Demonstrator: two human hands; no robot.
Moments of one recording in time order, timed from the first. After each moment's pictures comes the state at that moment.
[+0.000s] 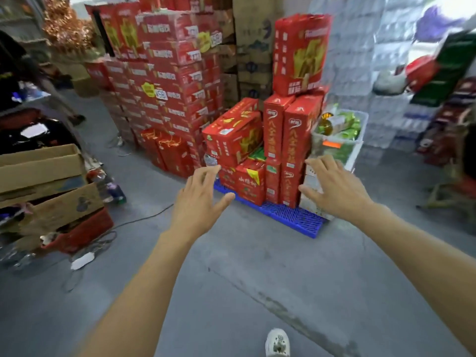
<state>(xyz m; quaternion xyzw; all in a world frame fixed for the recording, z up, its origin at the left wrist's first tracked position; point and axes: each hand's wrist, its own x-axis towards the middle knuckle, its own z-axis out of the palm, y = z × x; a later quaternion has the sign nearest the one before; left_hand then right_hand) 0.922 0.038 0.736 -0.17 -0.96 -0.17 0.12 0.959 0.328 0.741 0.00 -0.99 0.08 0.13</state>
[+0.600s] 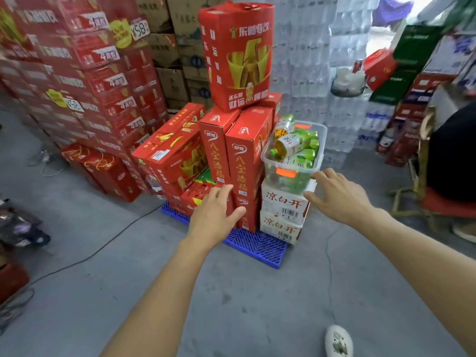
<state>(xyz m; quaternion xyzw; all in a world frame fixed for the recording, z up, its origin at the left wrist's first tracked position) 0.643 0.344 0.685 -0.21 -0.95 -0.22 -0.03 0.714 0.617 0.712 -0.12 -0.99 0.05 0.03</state>
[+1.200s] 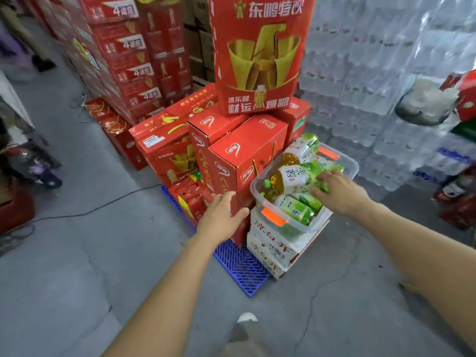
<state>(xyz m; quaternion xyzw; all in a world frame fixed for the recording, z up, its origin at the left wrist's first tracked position) 0.460 0.574 0.623 0.01 -0.94 -0.31 -0.11 0.425 0.852 0.674 -0.02 -0.99 0.11 -0.10</state>
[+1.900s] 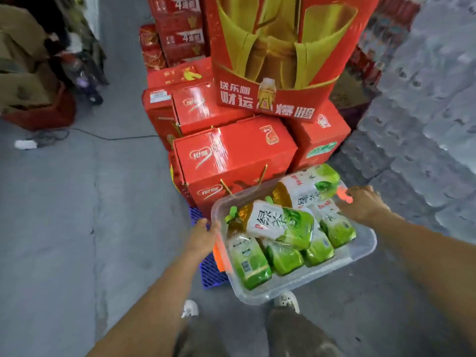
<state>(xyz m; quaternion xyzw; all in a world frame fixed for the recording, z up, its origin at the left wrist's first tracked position) 0.324 0.716 0.486 0.46 -0.74 -0.46 -0.16 0.104 1.017 0.549 0.05 -0.96 0.01 -0.27</state>
